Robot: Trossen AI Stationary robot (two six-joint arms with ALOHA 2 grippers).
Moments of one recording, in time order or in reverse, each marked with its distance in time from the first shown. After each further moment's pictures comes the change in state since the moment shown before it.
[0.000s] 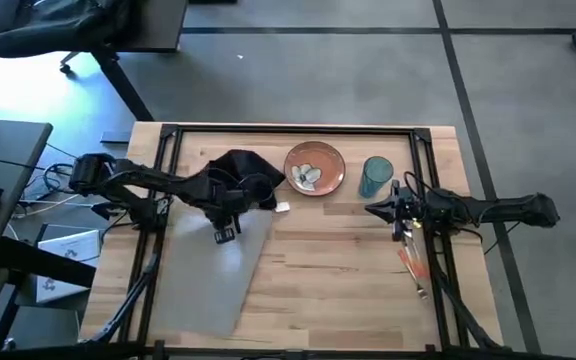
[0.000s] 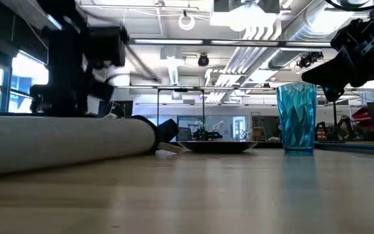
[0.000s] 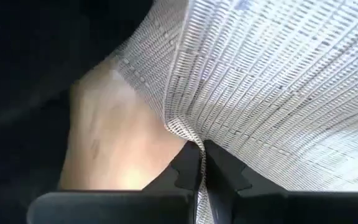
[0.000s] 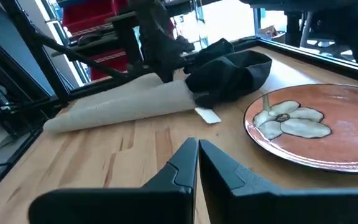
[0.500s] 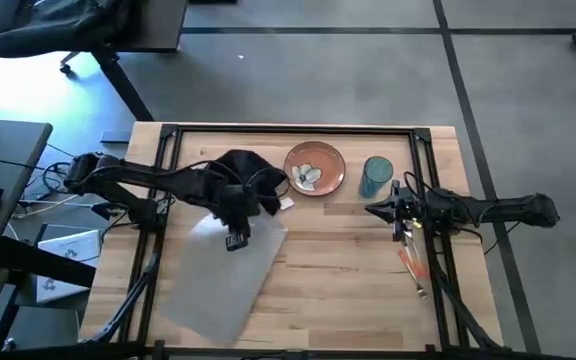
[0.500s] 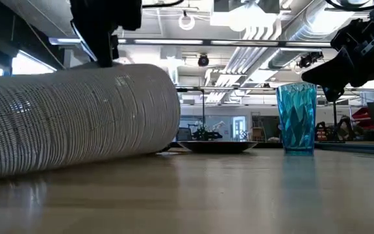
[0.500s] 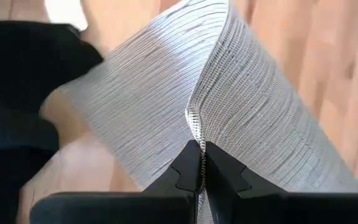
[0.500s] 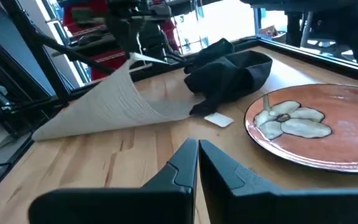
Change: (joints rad) left arm -0.120 -0.013 0.328 -0.064 0.124 -0.046; right arm 0.000 0.000 0.000 0.000 -0.001 0.000
